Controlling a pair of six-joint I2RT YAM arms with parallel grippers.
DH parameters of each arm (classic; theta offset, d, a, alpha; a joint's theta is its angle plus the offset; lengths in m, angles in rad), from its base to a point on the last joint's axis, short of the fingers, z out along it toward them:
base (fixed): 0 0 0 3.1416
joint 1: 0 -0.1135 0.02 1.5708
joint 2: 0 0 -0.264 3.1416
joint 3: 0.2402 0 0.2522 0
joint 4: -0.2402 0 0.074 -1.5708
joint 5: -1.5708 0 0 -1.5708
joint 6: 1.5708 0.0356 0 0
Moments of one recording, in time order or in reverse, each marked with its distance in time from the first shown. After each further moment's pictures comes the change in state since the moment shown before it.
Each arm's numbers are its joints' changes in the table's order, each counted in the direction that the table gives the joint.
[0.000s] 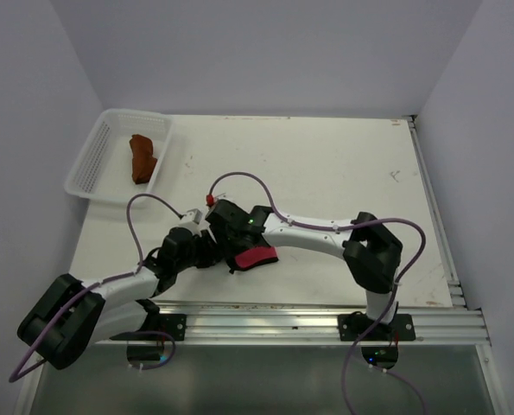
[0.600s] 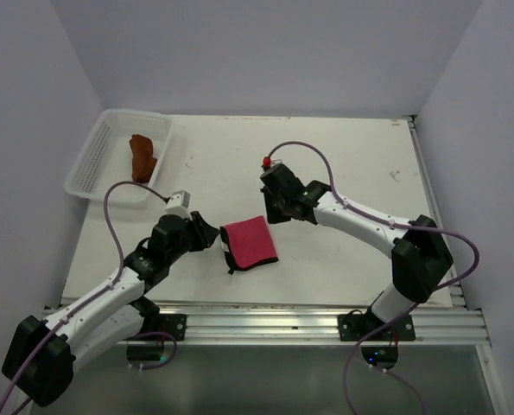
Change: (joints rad) left arm 0.000 -0.301 0.162 -0.378 0.188 0.026; right arm 0.308 -0.306 -0.201 0.028 0.002 -0.031
